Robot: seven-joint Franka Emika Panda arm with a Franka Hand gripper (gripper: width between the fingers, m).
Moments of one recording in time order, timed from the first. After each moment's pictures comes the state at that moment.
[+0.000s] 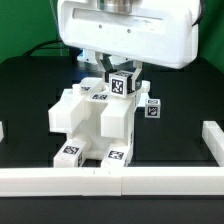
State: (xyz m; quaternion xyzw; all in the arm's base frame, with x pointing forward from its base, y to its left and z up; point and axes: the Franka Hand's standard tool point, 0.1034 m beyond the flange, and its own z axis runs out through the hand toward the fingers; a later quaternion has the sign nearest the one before) arm 0.596 -0.010 0.118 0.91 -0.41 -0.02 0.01
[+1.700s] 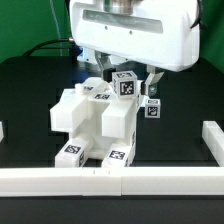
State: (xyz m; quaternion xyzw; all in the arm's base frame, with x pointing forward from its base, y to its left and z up) arm 0.597 -0.002 0.116 0.93 -0.37 -0.01 0.00
